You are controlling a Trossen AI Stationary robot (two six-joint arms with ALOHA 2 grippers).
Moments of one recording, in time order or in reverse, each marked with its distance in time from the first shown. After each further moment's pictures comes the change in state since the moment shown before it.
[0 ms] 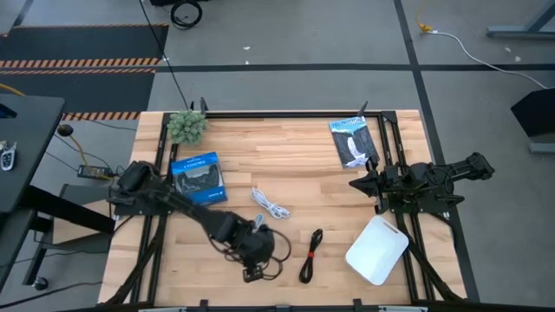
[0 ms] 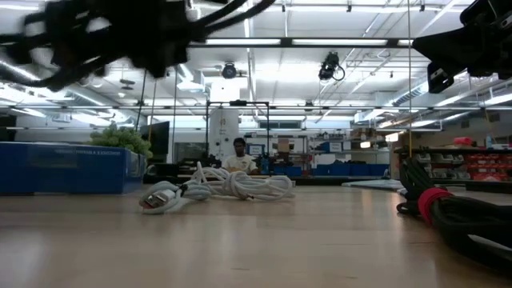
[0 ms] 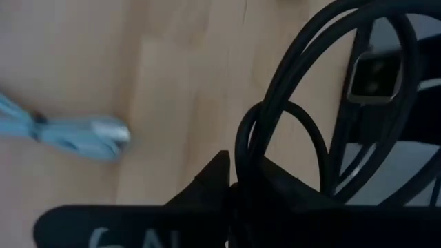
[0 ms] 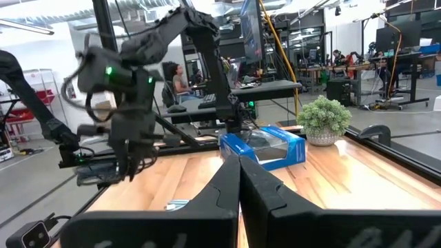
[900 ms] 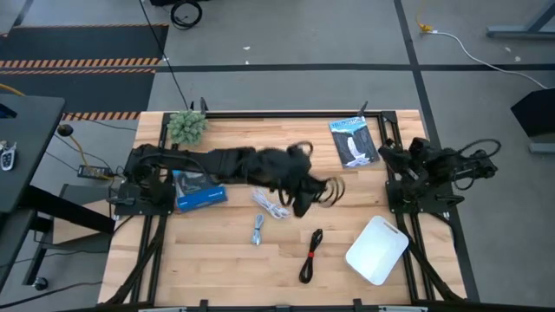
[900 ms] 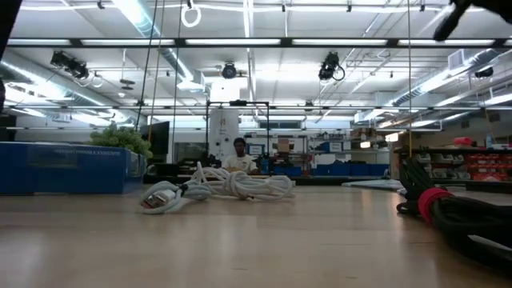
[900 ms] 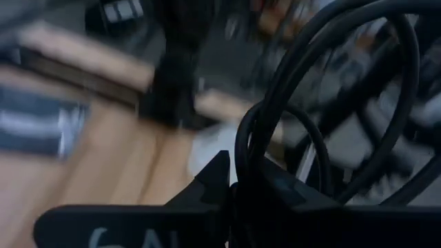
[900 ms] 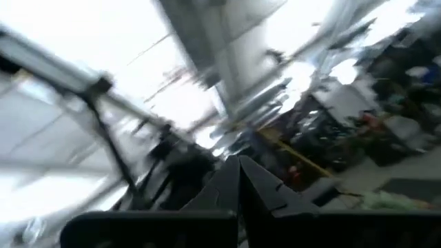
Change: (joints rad) left arm 0.342 -0.030 0.444 0.337 -0.169 0.251; right arm 0.000 0.064 0.166 0.419 0.108 0.295
